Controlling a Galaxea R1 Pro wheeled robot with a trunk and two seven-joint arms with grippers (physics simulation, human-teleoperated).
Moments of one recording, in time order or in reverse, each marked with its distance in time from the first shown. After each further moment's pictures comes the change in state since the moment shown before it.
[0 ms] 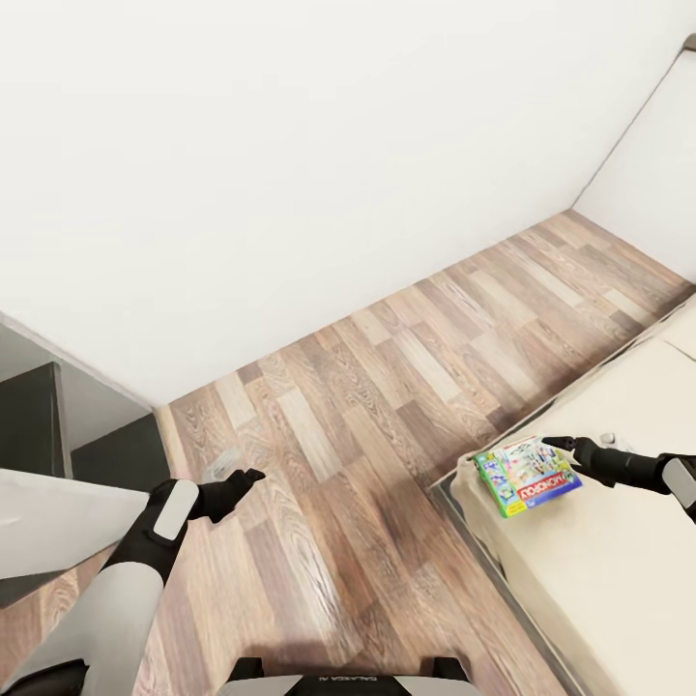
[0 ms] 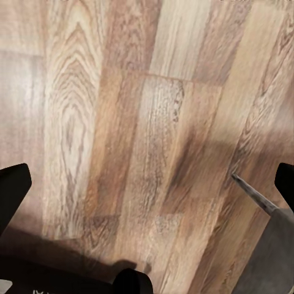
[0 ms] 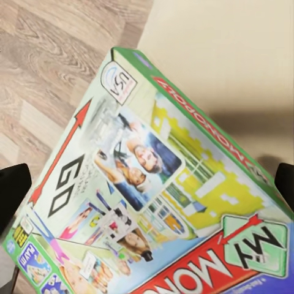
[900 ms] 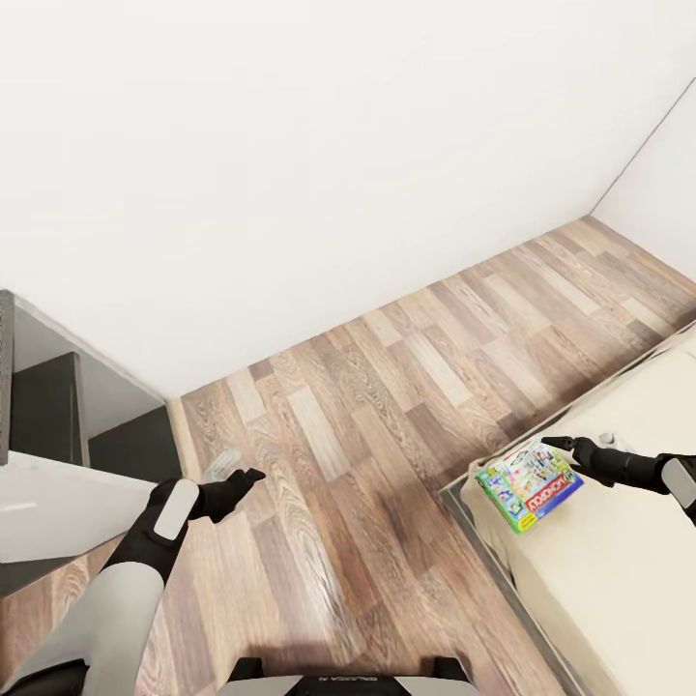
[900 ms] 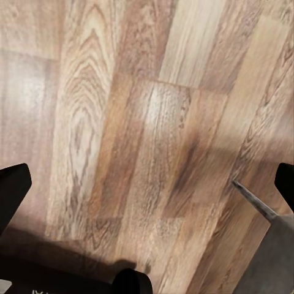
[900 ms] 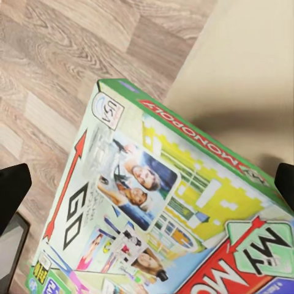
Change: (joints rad) left arm 0.000 -0.001 0.000 0.000 0.000 0.000 0.000; right arm 0.001 0.002 0.000 -0.001 0.001 -0.003 0.001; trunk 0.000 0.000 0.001
